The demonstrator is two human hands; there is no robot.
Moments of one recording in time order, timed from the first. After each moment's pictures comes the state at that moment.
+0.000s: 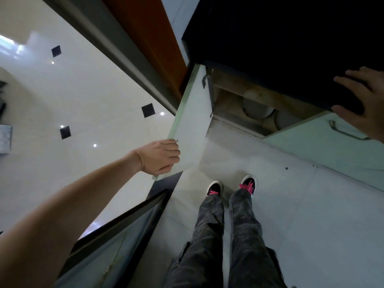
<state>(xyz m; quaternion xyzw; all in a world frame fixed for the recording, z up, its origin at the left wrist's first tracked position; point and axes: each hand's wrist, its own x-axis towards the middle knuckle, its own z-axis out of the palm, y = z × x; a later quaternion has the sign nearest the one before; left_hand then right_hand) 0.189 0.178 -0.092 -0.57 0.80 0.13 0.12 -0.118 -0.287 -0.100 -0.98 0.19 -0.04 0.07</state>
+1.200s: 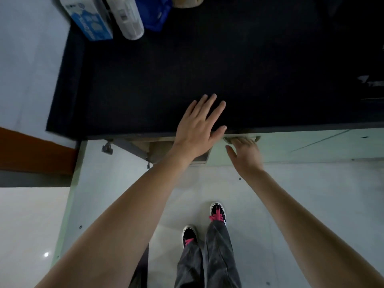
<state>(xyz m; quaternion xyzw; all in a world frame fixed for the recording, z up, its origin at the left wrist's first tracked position) 0.030 -0.180 -0.089 -0.68 0.73 0.03 -0.03 -0.150 -0.199 -0.154 -0.83 0.51 -0.08 0.19</state>
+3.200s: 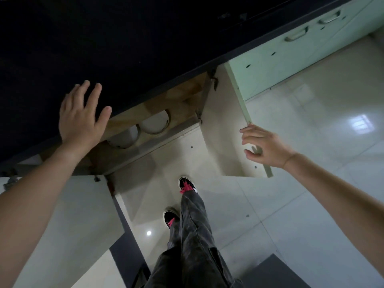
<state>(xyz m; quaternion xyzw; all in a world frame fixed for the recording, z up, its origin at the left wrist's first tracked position) 0.029 -0.178 -0.088 -0.67 0.74 0.02 -0.06 -0.467 -0.102 -0.118 -0.87 0.45 -0.12 0.16</state>
